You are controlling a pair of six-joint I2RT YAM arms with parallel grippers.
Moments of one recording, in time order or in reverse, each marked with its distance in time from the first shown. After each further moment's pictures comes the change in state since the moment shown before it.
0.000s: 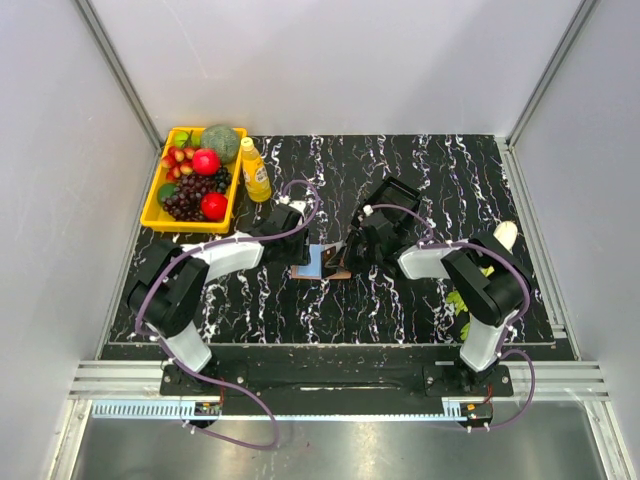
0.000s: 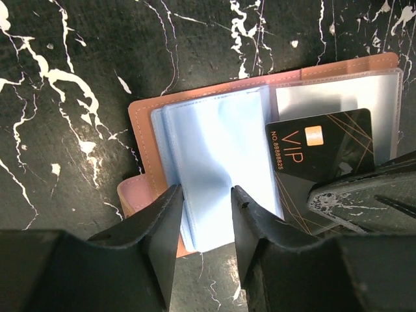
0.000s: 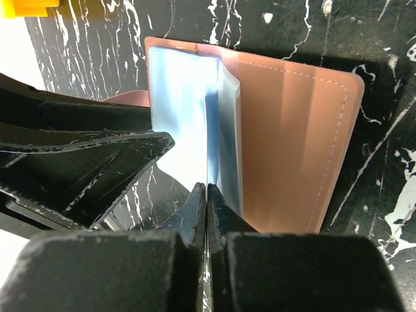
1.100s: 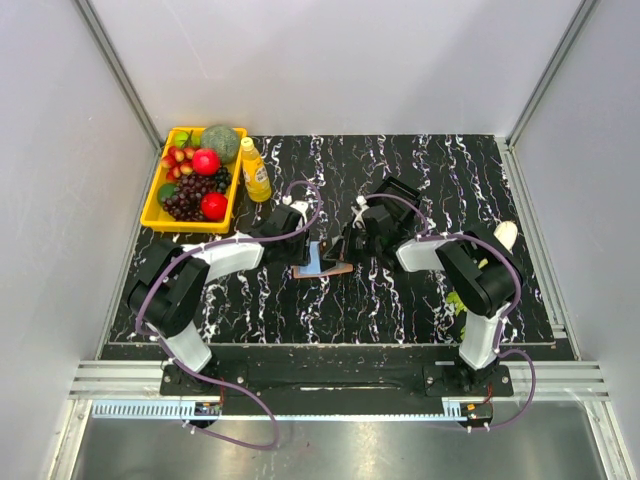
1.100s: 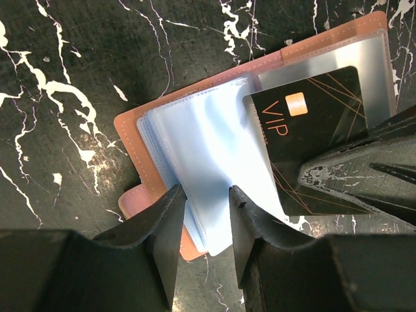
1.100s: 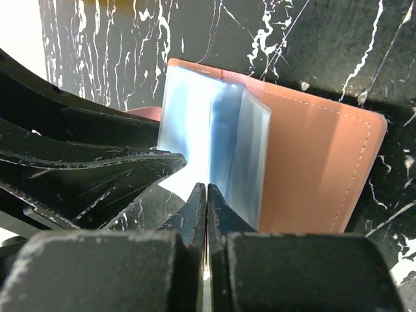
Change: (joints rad) left arm 0.000 0.005 -0.009 0.030 0.000 0.047; right arm -0.041 0.076 0.059 0.076 -0.101 -0.161
